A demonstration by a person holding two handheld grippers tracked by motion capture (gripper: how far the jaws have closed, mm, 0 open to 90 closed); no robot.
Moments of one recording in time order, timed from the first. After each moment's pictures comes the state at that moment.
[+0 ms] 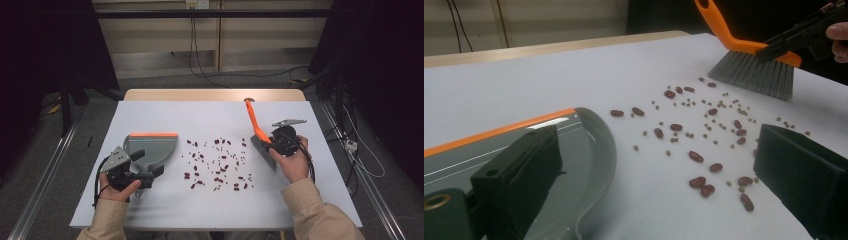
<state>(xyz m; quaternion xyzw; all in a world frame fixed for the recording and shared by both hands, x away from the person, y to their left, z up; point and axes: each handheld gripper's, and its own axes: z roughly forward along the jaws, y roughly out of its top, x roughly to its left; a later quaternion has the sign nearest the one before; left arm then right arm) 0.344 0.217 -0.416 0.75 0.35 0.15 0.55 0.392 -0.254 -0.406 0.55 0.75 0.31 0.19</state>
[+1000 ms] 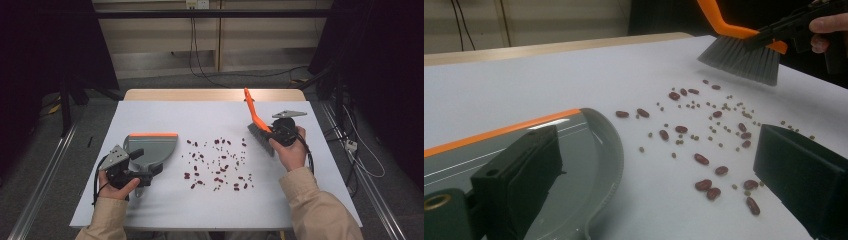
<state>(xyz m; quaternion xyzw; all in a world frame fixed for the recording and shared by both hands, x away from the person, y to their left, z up) 0.349 0.221 -0.417 0.74 0.36 0.15 0.55 0.422 -0.260 -0.405 0.51 0.75 0.36 0.21</state>
